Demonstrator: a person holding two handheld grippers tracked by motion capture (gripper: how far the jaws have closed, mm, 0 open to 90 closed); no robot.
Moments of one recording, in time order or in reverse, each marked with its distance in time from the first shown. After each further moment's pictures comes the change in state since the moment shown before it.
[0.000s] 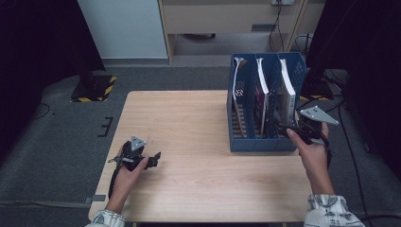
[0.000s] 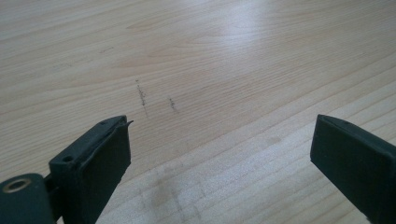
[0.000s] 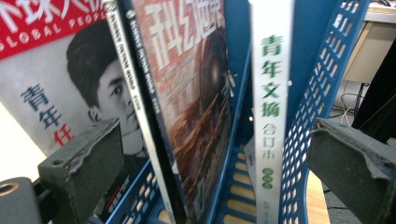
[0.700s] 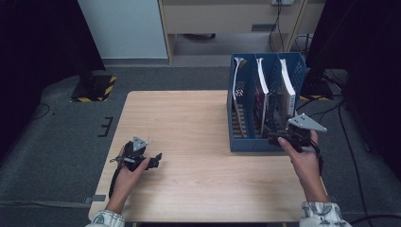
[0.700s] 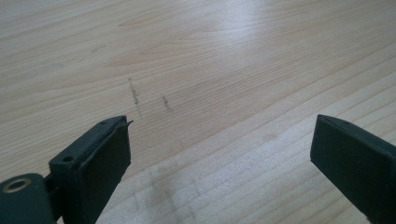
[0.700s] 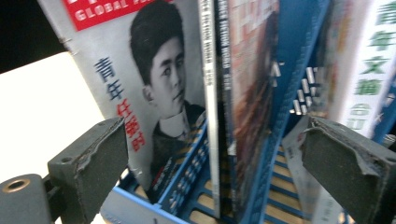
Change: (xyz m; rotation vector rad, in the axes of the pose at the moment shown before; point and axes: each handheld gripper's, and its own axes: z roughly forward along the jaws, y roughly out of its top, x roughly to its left) left arm -0.004 0.000 0.002 0.016 -0.008 0.032; right arm 0.033 -0.012 -0.004 0.027 0.106 -0.033
